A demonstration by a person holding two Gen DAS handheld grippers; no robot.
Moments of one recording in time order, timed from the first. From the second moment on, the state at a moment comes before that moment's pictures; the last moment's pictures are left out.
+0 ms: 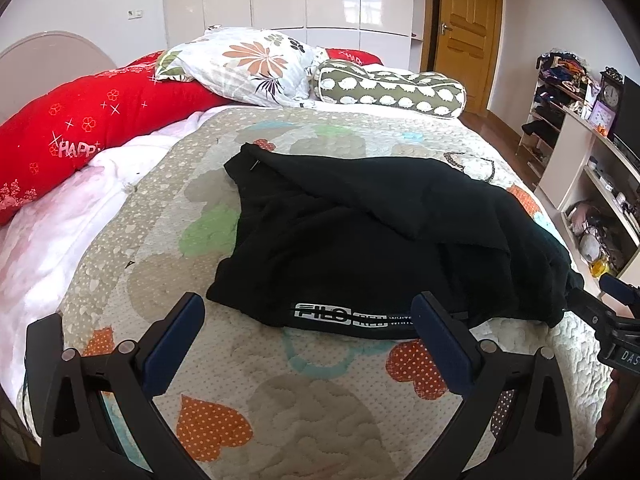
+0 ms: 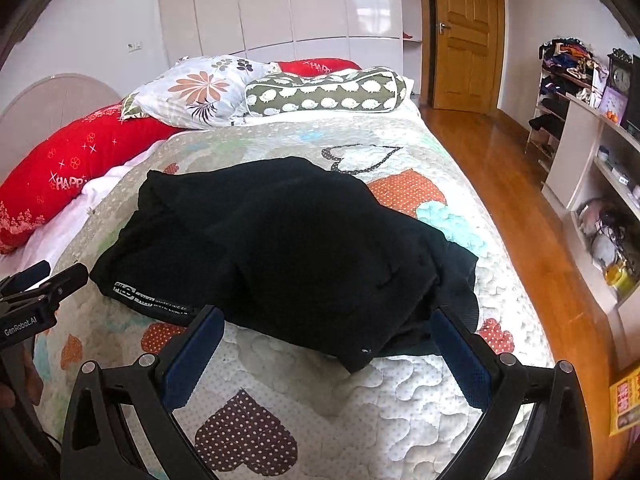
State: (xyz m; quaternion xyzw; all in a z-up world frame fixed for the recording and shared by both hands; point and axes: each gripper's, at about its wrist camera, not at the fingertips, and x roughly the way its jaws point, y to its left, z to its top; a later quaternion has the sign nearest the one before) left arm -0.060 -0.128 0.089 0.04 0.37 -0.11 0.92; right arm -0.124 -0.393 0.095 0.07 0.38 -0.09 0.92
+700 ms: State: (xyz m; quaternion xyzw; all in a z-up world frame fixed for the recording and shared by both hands) left arm -0.047 -0.127 0.080 0.05 0.39 -0.11 0.91; right arm -0.121 -0.410 0.087 0.07 0.39 -0.10 0.91
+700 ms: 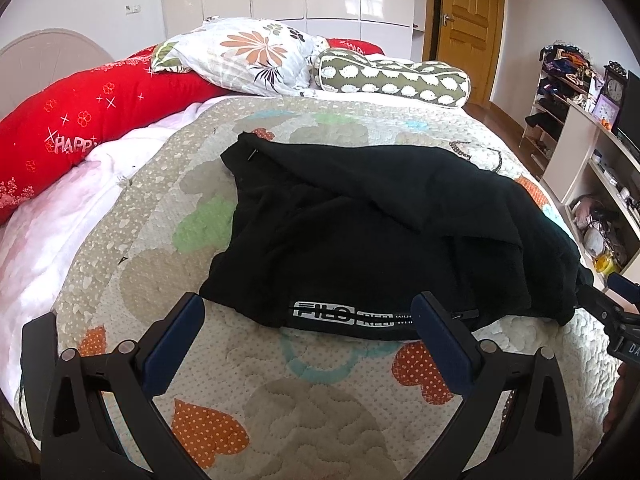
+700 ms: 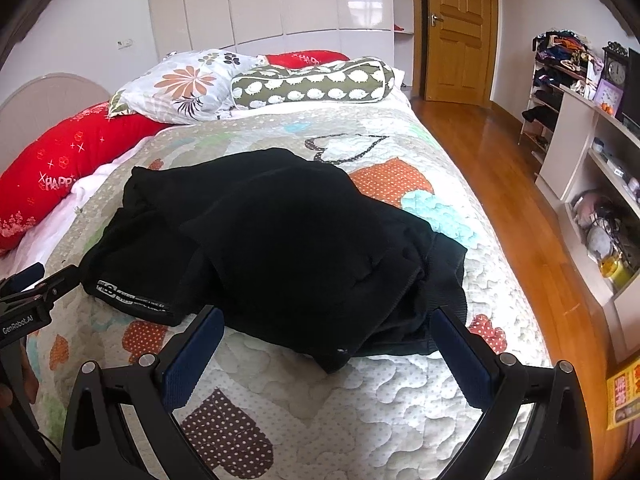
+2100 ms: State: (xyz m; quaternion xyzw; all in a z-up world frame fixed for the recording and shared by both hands) left arm 0.025 -0.098 0.020 -0.05 0.48 -0.08 0.87; right arm -0.032 -0.551 0.116 0.12 0.35 -0.11 0.92
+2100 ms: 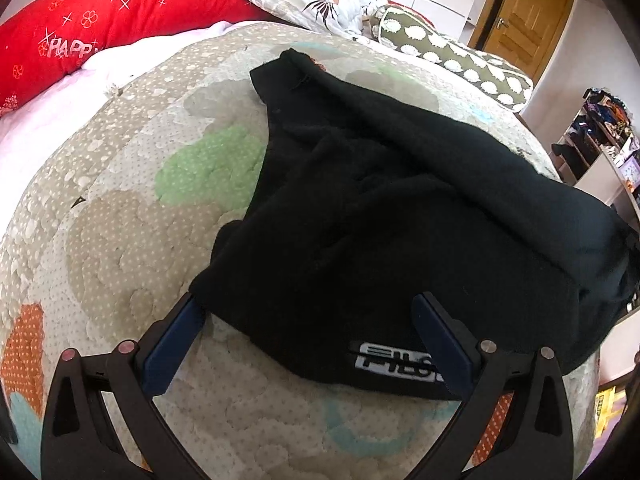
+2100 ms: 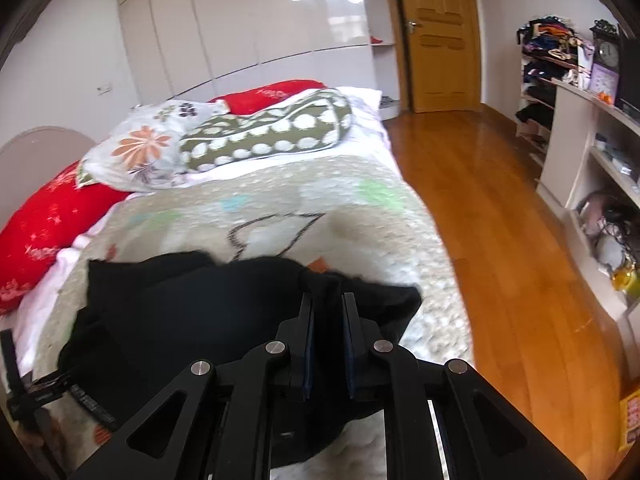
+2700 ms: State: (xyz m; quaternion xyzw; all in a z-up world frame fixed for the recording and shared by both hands) left arm 0.033 -0.098 0.019 -0.07 0.49 -0.09 0.87; right arm -0.097 -0.578 0.068 0.22 0.38 -0.14 0.89
